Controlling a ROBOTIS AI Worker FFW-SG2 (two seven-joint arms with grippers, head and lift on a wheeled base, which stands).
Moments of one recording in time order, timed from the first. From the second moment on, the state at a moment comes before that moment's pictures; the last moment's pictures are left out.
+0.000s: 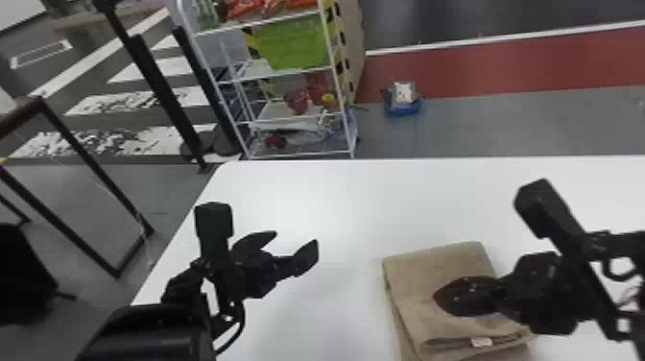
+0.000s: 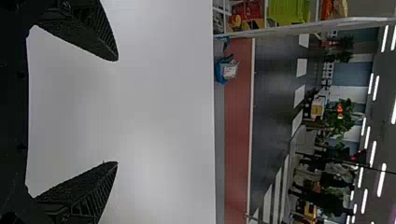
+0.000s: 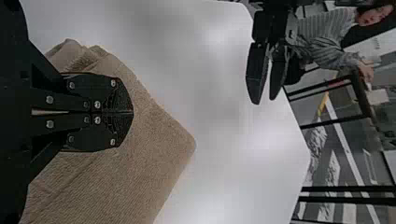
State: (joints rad) left arm 0.29 0.00 0.33 -2.17 -0.07 0.78 -0.58; right arm -0.02 -0.08 0.29 -2.01 0.48 0.96 1.33
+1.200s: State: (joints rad) left arm 0.59 0.00 0.15 -2.09 0.15 -0.01 -0.24; right arm 0.42 0.00 -0.39 -1.97 -0.02 -0.06 0.78
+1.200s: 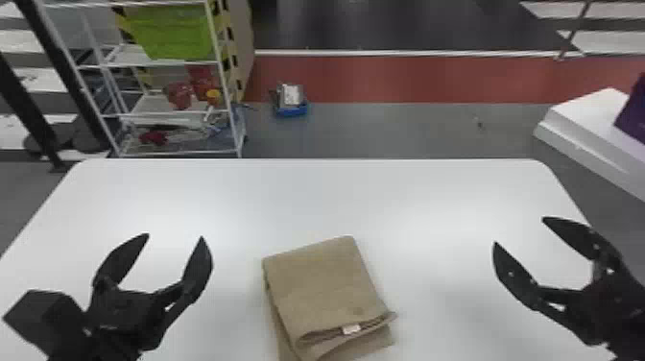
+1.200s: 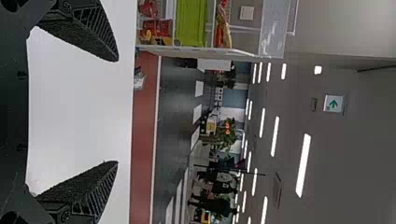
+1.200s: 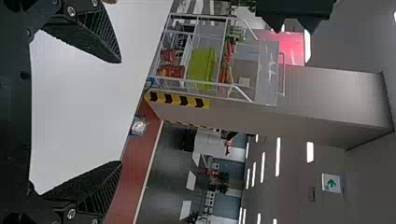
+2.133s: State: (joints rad) left arm 0.65 0.00 0.13 -2.15 0.11 0.00 -0.33; right arm 0.46 0.00 -0.23 -2.05 0.00 0.09 0.58
